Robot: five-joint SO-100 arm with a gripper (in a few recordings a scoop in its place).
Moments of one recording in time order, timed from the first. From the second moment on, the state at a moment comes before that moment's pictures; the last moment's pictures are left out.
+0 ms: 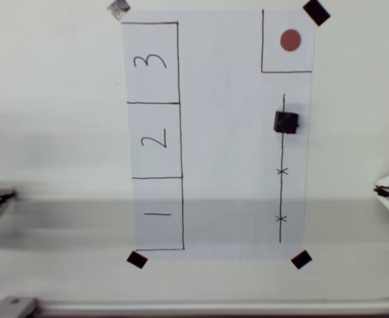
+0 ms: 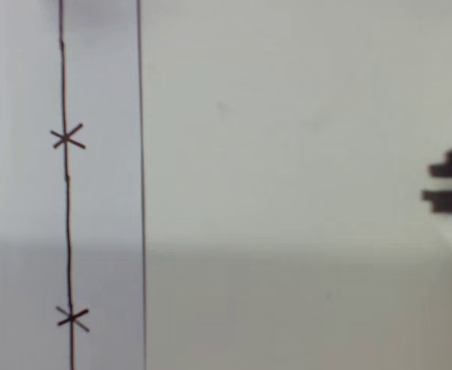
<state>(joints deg) 0.5 185.1 177.4 75.6 -1.1</state>
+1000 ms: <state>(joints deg) 0.5 185.1 177.4 75.6 -1.1</state>
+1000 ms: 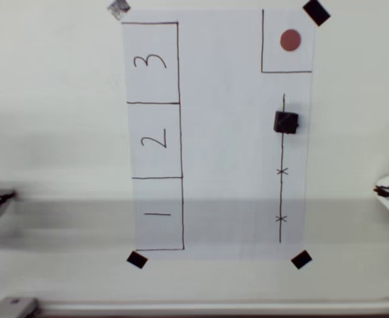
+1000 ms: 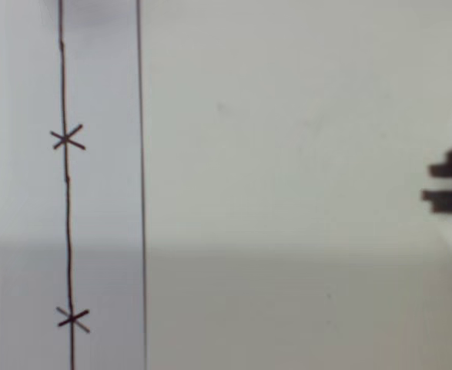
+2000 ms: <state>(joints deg) 1.5 147.0 155.0 62.2 4.1</state>
